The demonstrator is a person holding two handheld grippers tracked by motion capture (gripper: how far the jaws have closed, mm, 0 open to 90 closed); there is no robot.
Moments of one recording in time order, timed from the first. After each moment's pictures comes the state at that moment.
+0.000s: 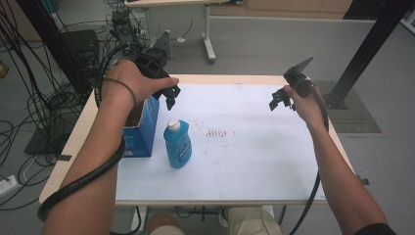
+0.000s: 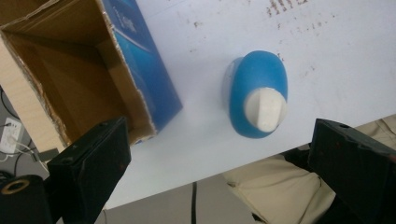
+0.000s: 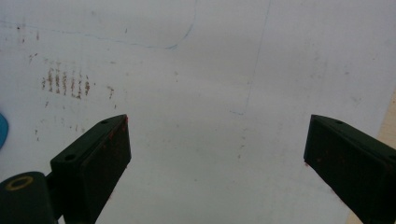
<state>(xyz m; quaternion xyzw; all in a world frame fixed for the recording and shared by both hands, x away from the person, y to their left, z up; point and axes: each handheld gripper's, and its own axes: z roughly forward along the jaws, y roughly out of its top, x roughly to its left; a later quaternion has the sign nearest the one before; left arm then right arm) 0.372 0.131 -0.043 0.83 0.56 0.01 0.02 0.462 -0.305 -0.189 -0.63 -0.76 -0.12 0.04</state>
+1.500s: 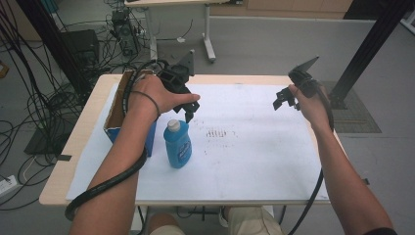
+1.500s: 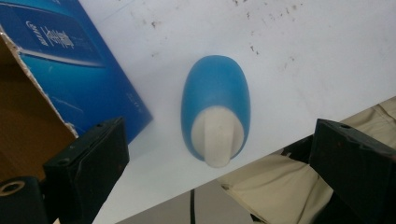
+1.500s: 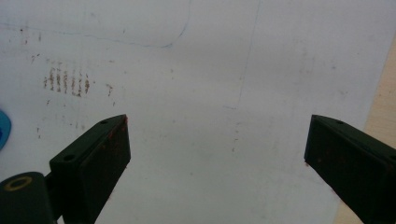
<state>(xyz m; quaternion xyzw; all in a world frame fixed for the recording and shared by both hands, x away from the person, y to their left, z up) 0.381 0.094 -0.087 0.86 0.51 -0.02 0.01 0.453 -0.314 -0.182 -0.64 -0.76 -0.13 0.03</state>
